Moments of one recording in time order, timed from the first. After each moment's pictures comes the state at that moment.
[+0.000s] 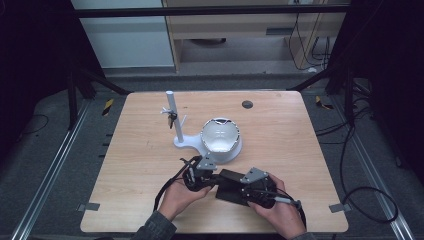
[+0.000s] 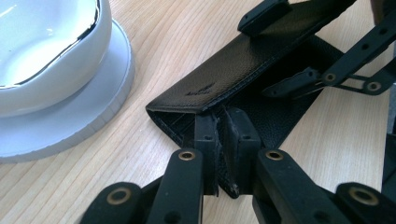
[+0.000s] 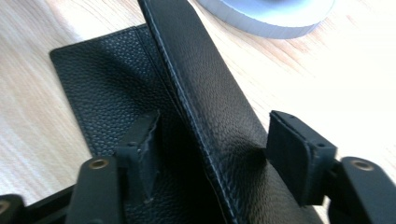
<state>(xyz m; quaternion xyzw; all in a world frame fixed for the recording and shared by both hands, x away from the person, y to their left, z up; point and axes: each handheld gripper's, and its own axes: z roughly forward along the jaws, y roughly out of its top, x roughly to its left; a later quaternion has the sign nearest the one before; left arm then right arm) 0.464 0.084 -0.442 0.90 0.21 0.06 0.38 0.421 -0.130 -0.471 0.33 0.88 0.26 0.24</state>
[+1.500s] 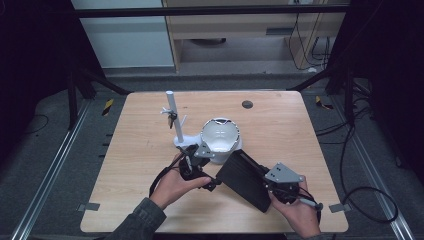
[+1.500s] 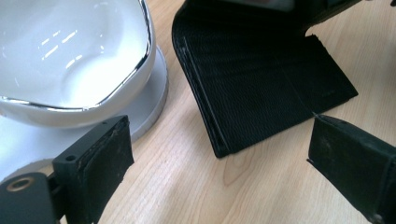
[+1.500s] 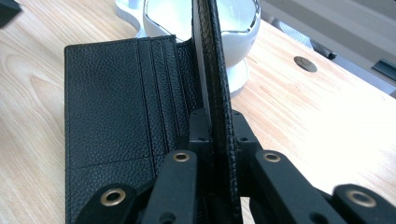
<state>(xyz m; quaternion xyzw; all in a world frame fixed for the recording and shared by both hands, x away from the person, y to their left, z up) 0.477 0.090 -0.411 0.90 0.23 0.08 0.37 0.413 -0.182 -0.445 0.31 0.80 0.40 0.32</state>
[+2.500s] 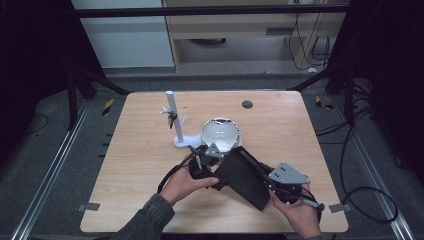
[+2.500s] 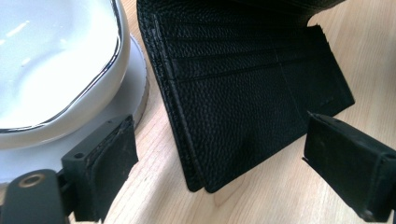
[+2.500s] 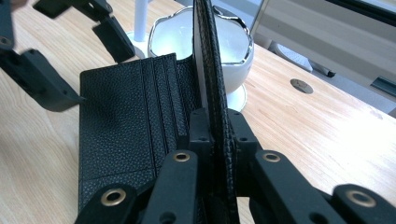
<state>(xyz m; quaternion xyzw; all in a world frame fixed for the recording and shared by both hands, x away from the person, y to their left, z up) 0.490 0.067 -0.429 0.91 0.23 0.04 0.35 0.408 -0.184 -0.435 0.31 0.77 0.44 0.33</state>
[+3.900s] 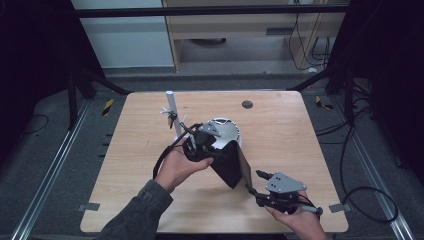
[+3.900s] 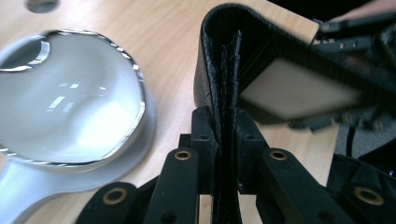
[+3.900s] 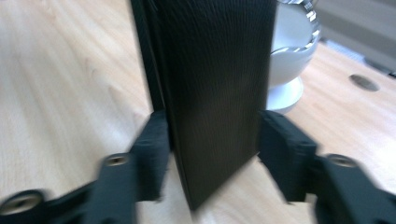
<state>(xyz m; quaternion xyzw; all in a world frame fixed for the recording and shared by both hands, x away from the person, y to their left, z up) 0.495 0.079 -0.337 0.90 0.23 0.04 0.37 0.395 -0.178 -0.453 0.26 0.81 0.46 0.26</state>
